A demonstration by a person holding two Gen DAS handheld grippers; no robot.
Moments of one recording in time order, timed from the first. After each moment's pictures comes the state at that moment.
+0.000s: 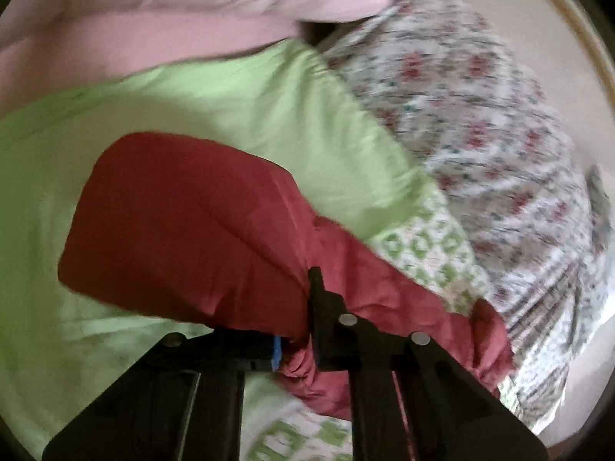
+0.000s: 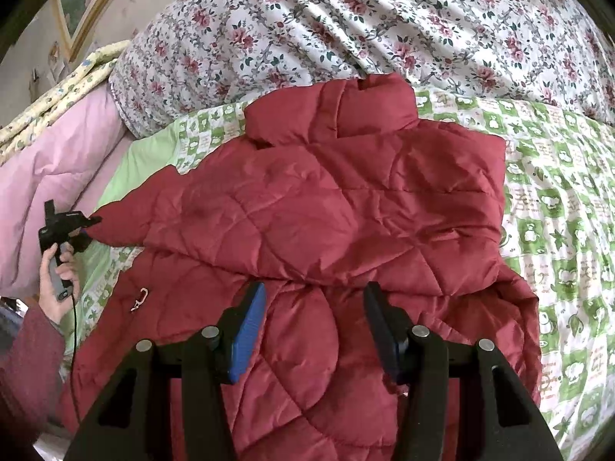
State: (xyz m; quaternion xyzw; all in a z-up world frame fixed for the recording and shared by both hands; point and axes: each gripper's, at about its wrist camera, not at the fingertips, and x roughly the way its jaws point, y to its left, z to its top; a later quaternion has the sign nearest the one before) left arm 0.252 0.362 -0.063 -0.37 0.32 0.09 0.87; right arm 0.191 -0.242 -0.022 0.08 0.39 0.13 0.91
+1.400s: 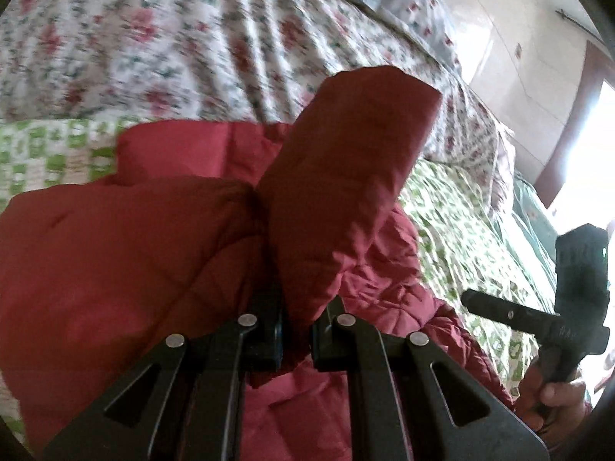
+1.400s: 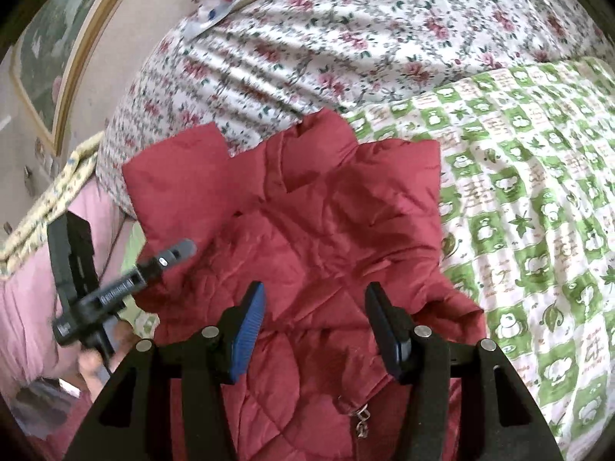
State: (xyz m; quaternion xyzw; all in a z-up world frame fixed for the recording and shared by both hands) left arm 0.277 -0.073 -0.016 -0.05 0.37 -0.29 0.88; right arm 0.196 -0.328 -0.013 0.23 0.35 0.11 0.90
